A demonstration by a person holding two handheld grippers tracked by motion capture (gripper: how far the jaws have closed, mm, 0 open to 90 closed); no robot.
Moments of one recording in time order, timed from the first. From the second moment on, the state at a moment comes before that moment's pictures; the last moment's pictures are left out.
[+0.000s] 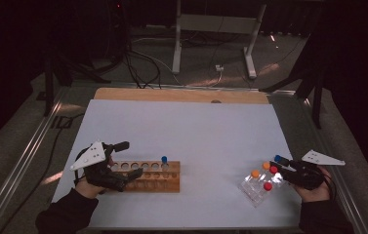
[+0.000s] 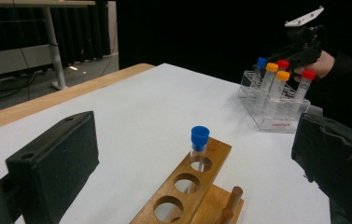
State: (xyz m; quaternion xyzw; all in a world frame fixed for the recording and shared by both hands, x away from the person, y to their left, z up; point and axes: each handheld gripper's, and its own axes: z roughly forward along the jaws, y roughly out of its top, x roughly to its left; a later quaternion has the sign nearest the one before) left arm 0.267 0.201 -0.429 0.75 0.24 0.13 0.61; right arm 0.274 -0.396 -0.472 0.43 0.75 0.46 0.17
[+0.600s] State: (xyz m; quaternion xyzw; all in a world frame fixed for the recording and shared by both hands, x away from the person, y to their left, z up) left arm 0.266 0.201 -0.429 0.75 0.24 0.13 0.61; right arm 0.274 -0.394 -0.463 0.42 0.77 0.45 0.19
